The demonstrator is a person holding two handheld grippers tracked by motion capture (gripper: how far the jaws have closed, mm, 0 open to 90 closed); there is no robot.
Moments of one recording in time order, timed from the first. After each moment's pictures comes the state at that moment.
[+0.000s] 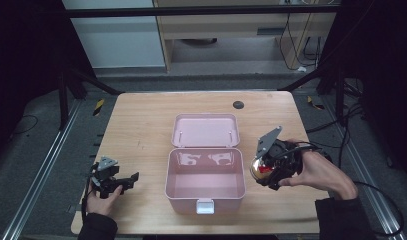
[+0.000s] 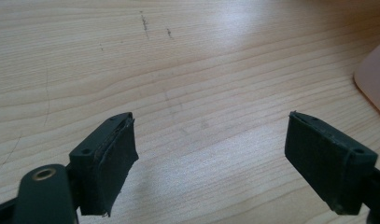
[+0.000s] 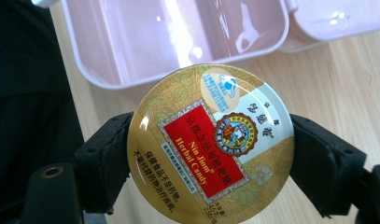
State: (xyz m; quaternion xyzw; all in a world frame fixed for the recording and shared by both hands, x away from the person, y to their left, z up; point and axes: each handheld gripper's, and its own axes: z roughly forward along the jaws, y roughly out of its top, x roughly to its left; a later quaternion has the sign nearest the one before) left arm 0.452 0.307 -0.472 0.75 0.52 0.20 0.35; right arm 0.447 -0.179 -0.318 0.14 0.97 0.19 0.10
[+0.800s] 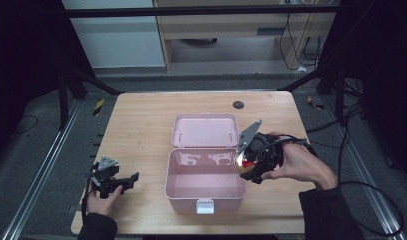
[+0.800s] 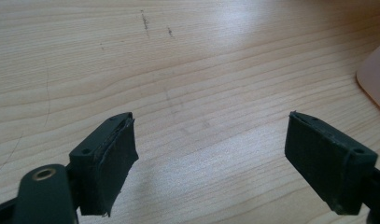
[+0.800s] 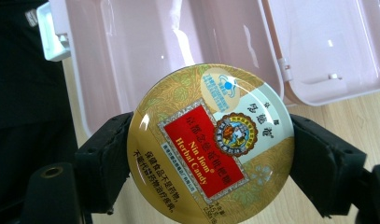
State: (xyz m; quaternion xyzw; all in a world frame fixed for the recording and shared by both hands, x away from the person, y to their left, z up) left arm 0.453 0.307 -0.472 0.75 0.52 0.20 0.35; right arm 0.459 -0.140 -0.308 0.11 0.97 0.19 0.10
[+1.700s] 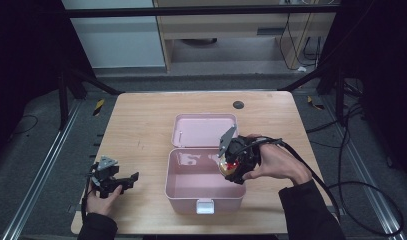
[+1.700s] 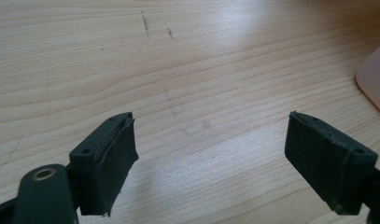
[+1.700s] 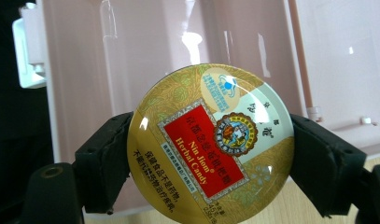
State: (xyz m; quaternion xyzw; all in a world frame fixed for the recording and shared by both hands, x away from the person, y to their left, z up) left arm 0.453 0.308 -0.472 0.75 0.52 0.20 0.35; right arm 0.473 -0.099 -0.334 0.07 0.98 0.18 0.09
